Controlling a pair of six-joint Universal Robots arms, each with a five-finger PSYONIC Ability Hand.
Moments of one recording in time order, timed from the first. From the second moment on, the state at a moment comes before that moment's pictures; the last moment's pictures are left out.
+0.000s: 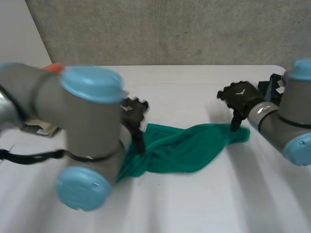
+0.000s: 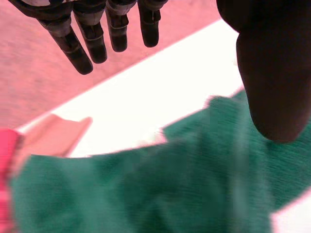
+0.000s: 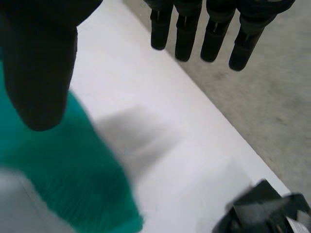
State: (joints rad) left arm 3.97 -2.09 -1.15 2.86 -1.88 3.23; right arm 1.85 -1.03 1.27 0.07 1.41 2.61; left_hand 0.21 0.20 0.21 0.20 0.05; right_hand 0.34 0.35 0.32 0.32 0.12
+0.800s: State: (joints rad) left arm 4.09 -2.14 -1.53 3.03 -1.74 3.20; right arm 1.89 -0.78 1.03 0.21 1.38 2.66; left_hand 0.46 0.45 0.45 0.44 0.27; right_hand 0.47 0.46 0.47 0.47 0.30
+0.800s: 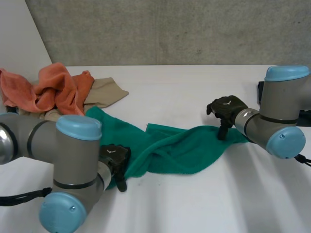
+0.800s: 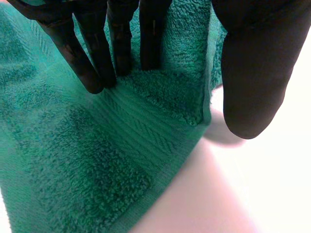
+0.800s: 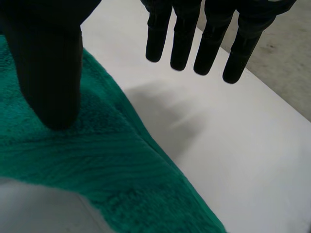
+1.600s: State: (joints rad) left arm 4.31 -1.87 -1.43 3.15 -1.75 3.57; right arm 1.89 -0.79 0.98 0.45 1.18 2.58; left_hand 1.14 1.19 1.19 1.19 1.00; right_hand 1.13 1.18 1.19 1.19 1.01
